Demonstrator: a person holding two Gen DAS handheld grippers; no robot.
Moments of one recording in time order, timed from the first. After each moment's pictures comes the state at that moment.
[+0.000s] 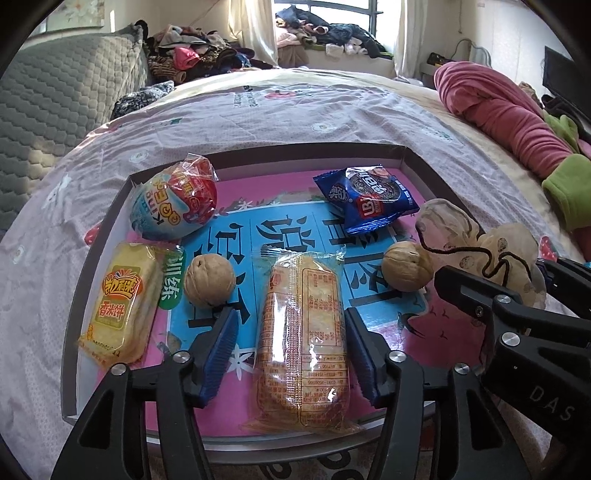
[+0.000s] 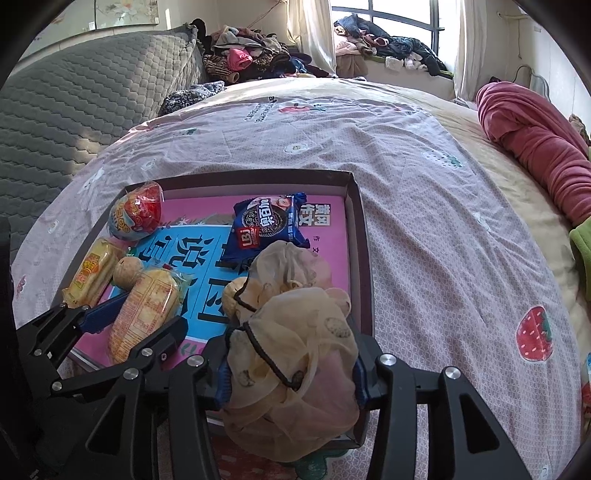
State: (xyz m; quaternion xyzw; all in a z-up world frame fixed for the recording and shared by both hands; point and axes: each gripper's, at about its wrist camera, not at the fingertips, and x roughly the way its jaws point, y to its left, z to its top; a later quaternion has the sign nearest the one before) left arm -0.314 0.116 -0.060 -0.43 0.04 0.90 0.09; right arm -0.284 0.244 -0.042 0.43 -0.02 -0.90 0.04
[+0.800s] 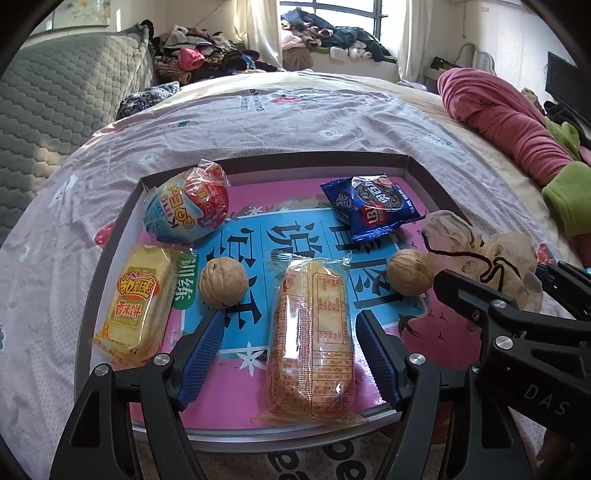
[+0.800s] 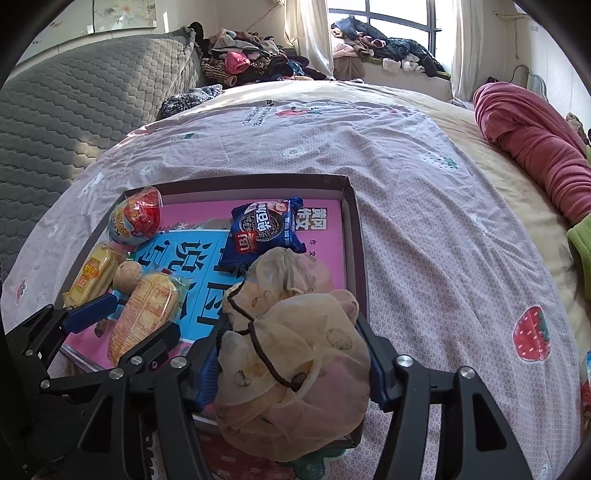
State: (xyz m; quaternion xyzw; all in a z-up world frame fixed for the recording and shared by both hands) left arm -0.310 0.110 -0.049 -0.42 0.04 0.90 0.08; right arm -0.283 0.246 -0.039 0.43 -0.02 -0.90 0.04
